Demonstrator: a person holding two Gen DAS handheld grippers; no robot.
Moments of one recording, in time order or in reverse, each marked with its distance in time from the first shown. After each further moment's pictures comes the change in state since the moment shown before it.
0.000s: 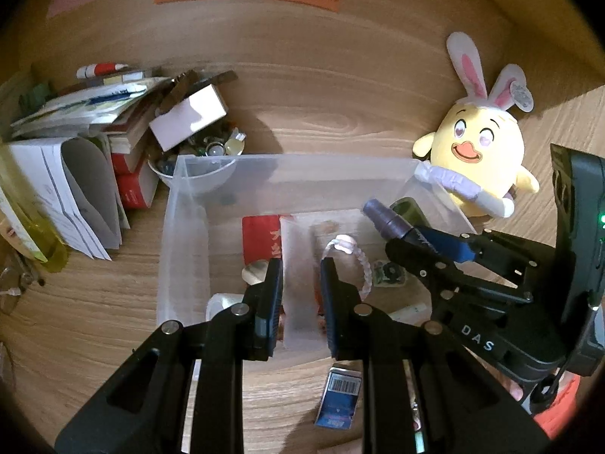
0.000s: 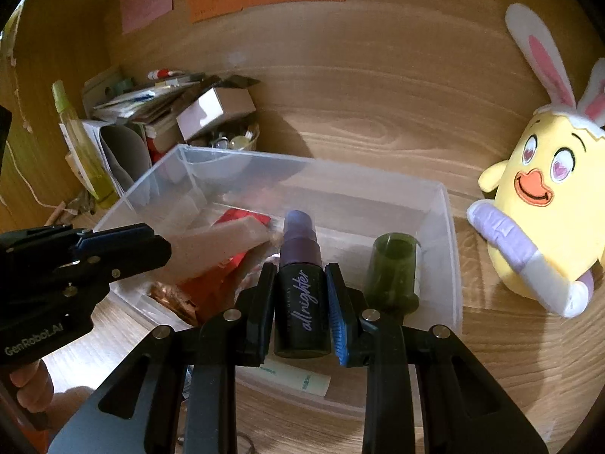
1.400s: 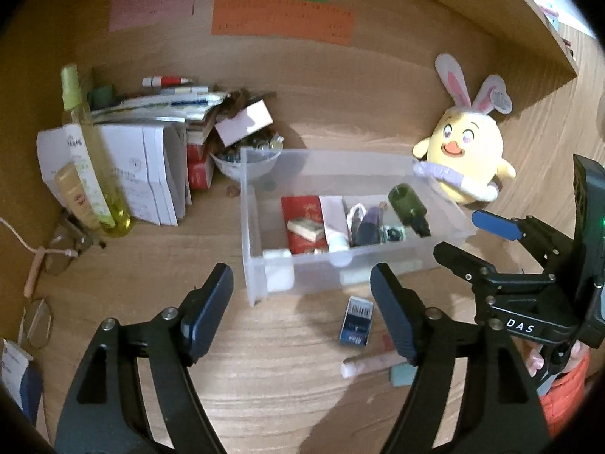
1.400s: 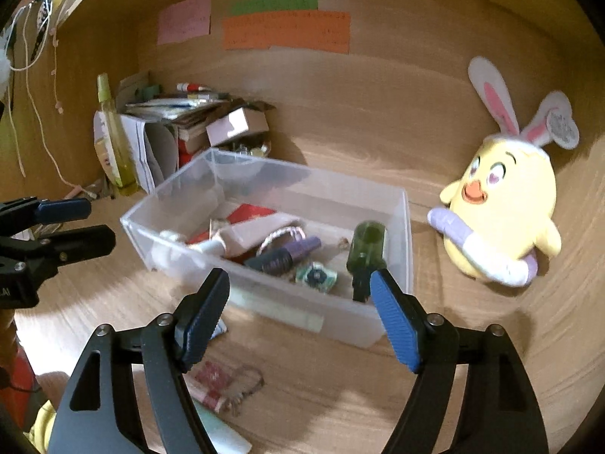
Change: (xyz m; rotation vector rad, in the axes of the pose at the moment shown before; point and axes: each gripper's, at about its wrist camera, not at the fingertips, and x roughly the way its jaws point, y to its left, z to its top) left arm -0.089 0.008 -0.049 -0.001 -0.064 0.070; right arm -0.076 0.022 -0.043 -0.070 -0.098 -0.068
